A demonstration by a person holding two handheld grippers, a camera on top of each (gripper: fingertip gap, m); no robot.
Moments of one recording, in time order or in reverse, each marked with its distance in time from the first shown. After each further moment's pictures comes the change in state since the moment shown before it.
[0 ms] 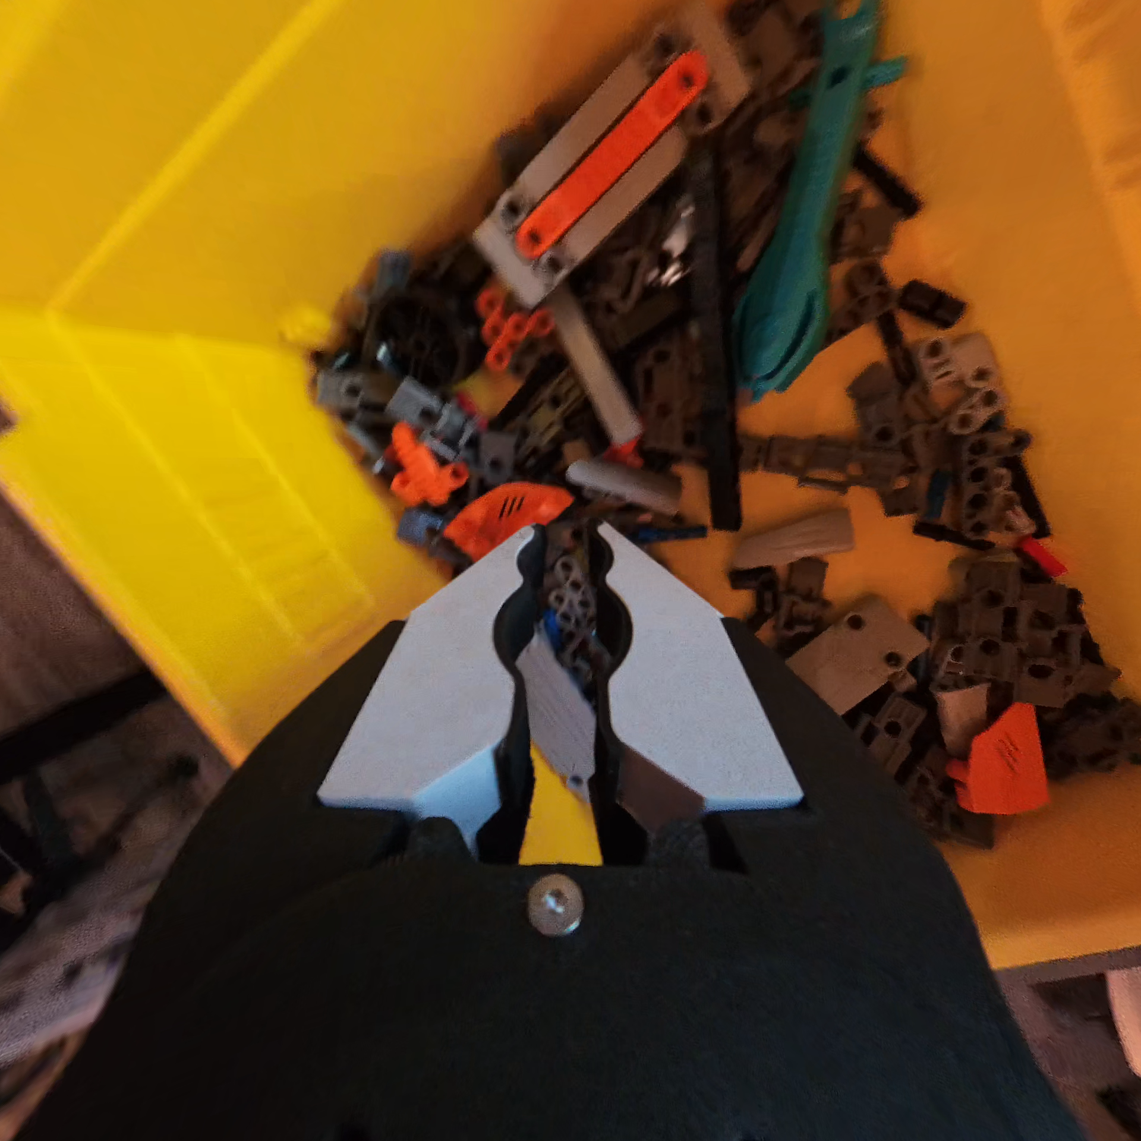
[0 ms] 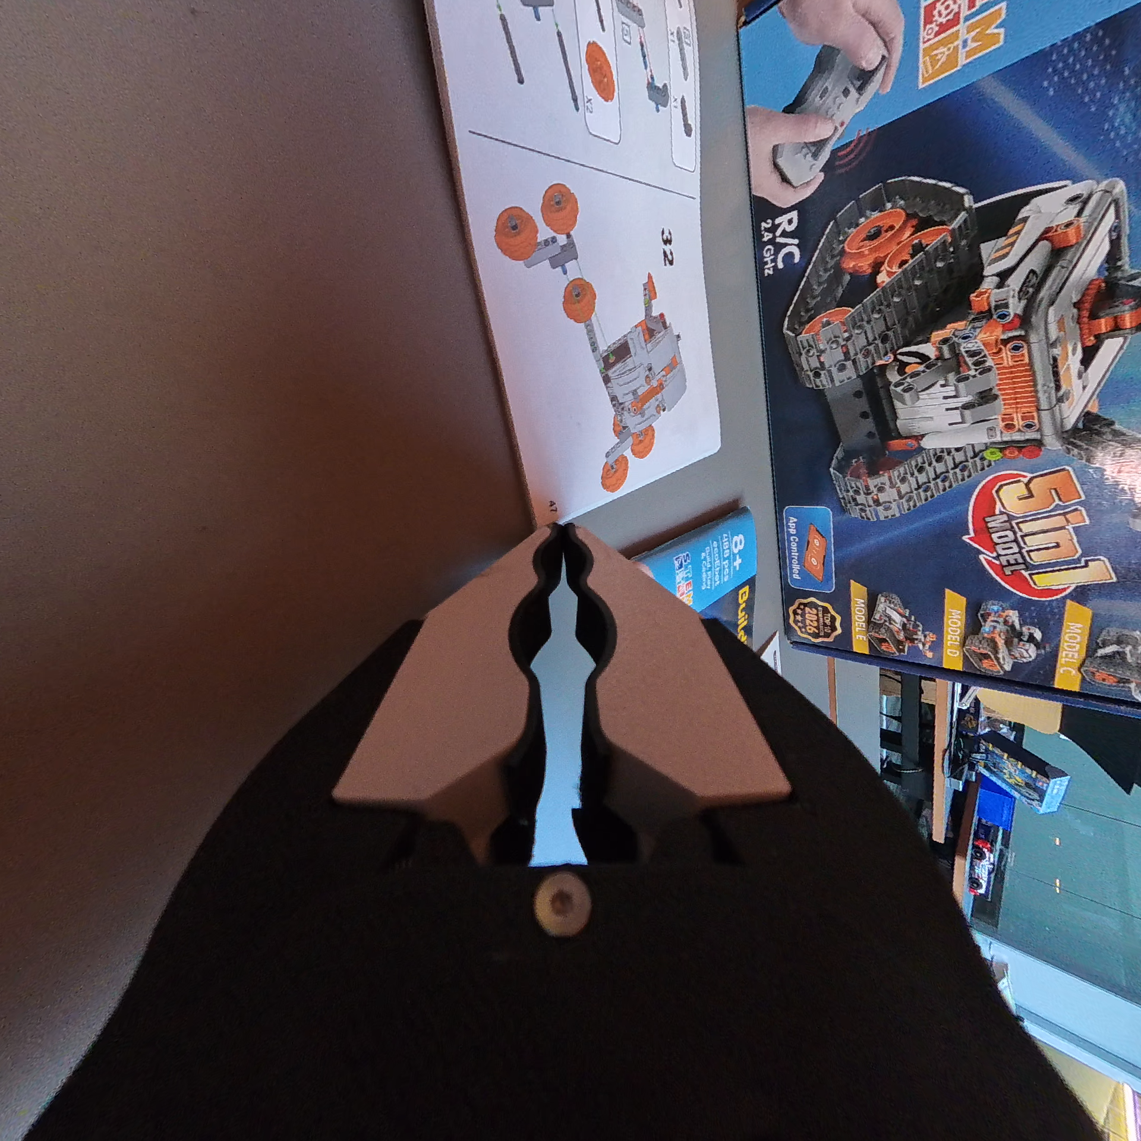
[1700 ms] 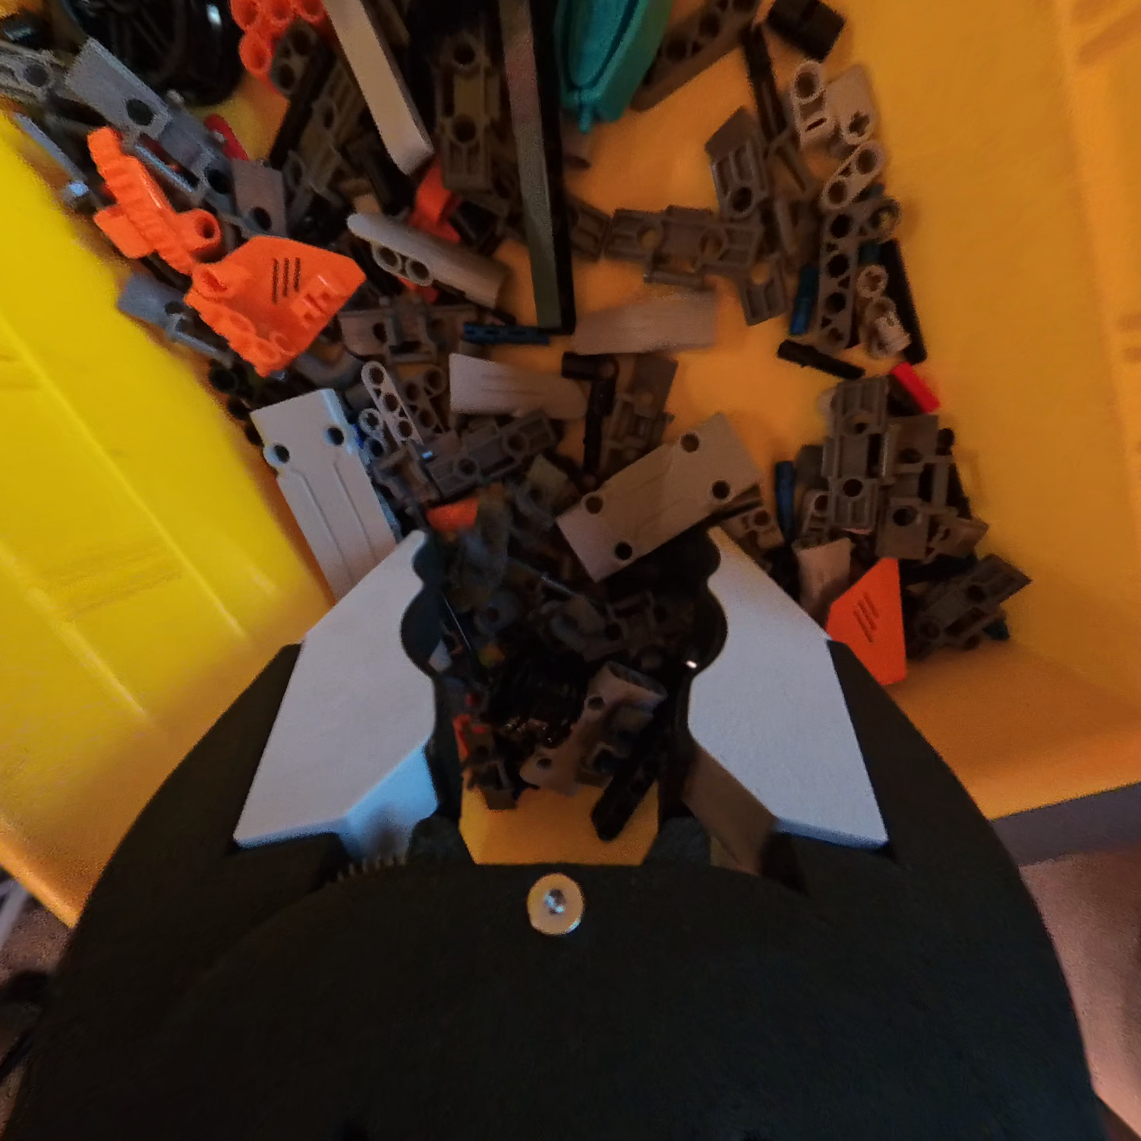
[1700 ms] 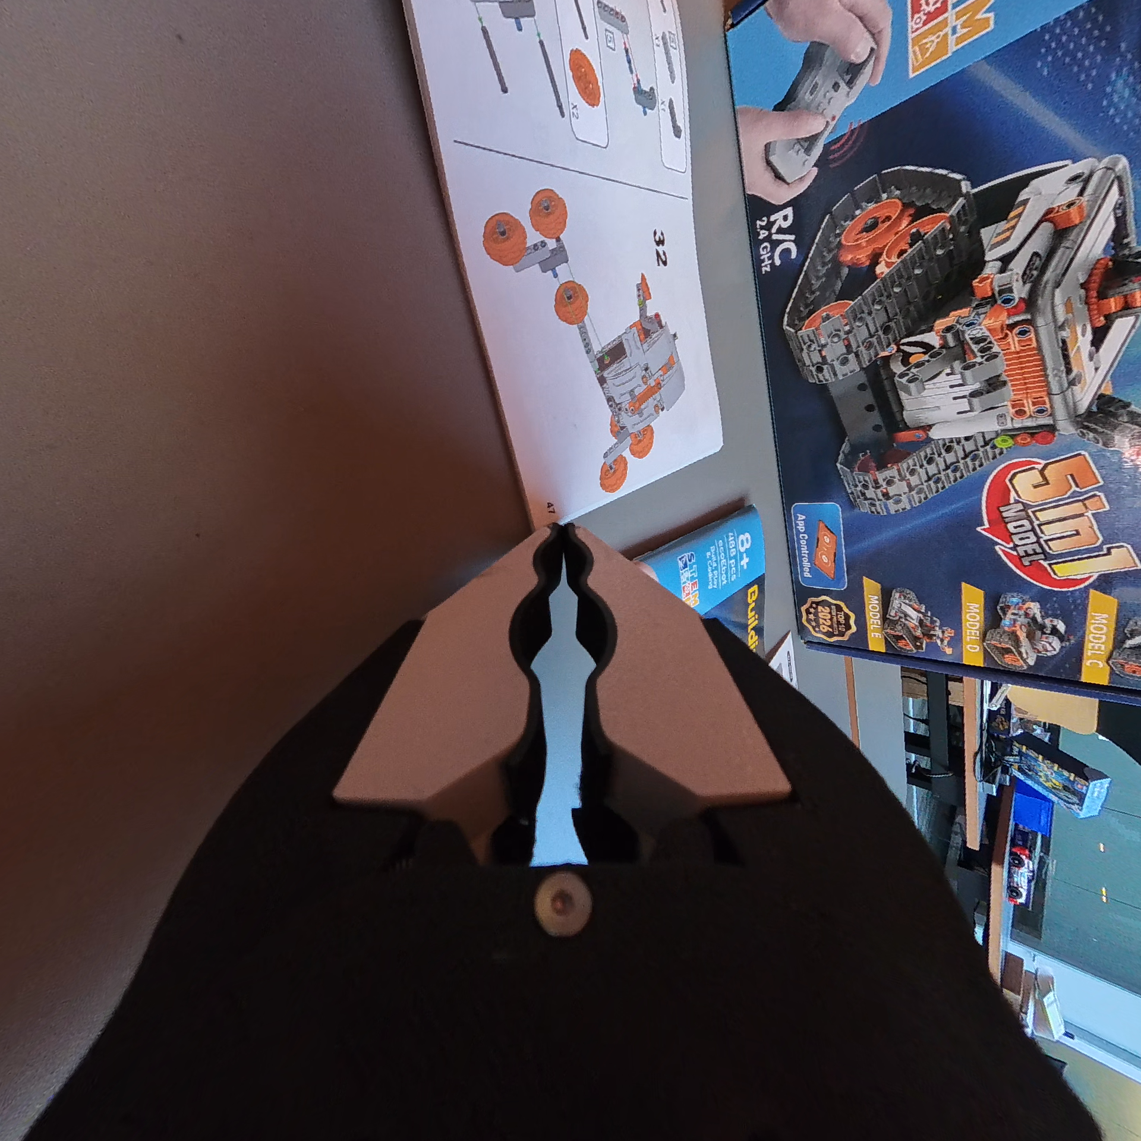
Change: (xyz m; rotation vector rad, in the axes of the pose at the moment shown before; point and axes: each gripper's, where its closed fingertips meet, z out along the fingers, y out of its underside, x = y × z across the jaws) left arm 0.060 0.056 -0.003 -0.030 0.065 -0.083; right arm 0.001 0.000 0.001 0.019 -0.010 0.040
